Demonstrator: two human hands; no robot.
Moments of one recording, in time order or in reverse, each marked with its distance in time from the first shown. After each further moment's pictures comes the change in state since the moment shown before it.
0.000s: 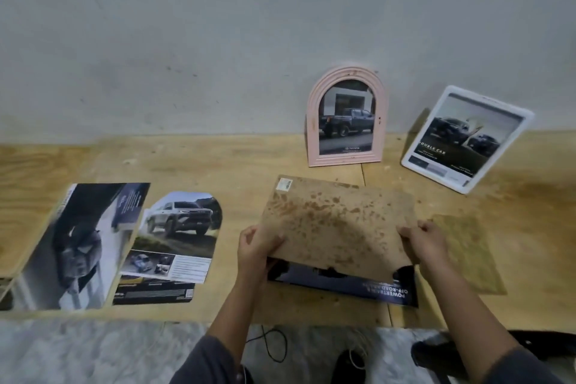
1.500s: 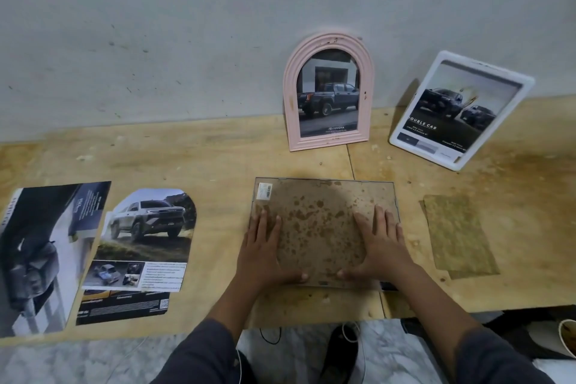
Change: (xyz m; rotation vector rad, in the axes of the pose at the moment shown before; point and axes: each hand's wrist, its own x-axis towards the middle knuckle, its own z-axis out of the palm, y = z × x) left_hand 0.033 -0.035 0.012 1.715 -0.372 0.330; right_hand 0.013 0.049 0.032 -1.233 -0.376 -0.485
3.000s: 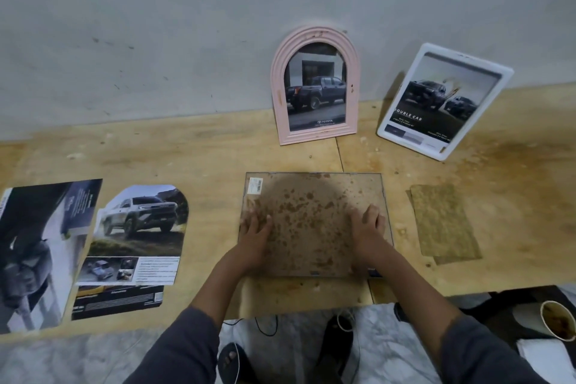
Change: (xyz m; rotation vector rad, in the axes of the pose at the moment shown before) left_hand 0.006 0.007 -0.024 0.042 -0.380 -0.051; right_hand -0.002 -0.020 -0.001 0.211 -0.102 0.211
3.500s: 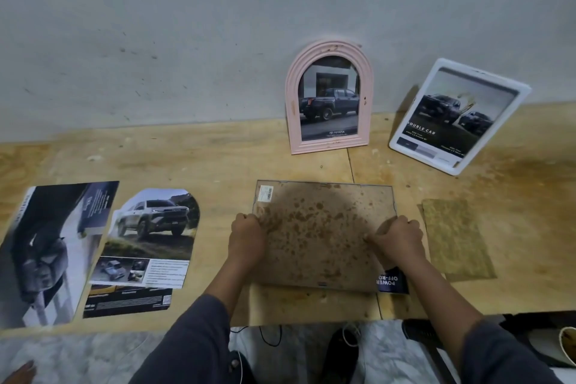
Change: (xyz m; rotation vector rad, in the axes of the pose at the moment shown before) left_hand 0.008 -0.007 -0.013 -0.285 0.611 -0.207; right_hand 0.005 0.020 -0.035 0.319 0.260 0.196
